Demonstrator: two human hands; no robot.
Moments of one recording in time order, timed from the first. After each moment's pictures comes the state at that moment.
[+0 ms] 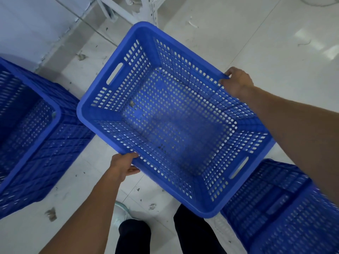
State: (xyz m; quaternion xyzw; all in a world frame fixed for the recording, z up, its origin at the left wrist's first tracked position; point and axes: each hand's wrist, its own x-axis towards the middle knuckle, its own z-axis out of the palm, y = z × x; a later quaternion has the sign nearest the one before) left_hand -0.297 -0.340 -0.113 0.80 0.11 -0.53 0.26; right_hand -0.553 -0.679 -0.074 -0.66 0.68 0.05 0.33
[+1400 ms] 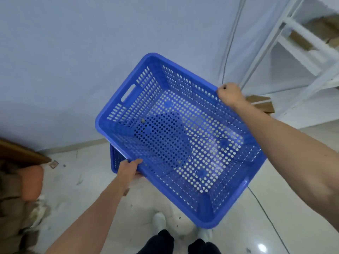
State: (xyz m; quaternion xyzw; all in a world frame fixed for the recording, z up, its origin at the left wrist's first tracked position) left_hand -0.058 -0.017 0.344 0.71 0.21 -0.34 0.58; right_hand -0.070 -0.420 0.503 -0.87 0.39 -0.08 0.30
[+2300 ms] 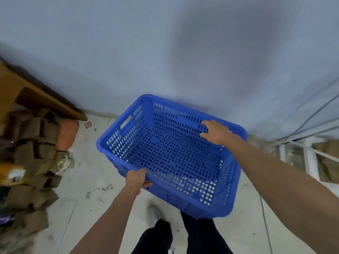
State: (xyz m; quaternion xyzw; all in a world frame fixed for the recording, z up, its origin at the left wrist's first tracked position) left_hand 0.041 -0.033 0.258 0.65 0.50 -0.28 0.50; right_hand 0.154 -0.363 0.302 -0.94 0.00 0.31 0.14
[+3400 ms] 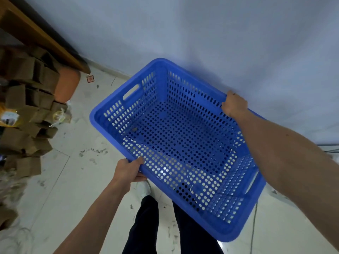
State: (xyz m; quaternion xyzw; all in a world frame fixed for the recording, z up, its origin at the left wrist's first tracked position) left_hand 0.010 -0.034 0.222 0.63 0.51 -0.23 0.54; right_hand 0.267 -0.371 0.165 -0.97 0.04 0.24 0.04
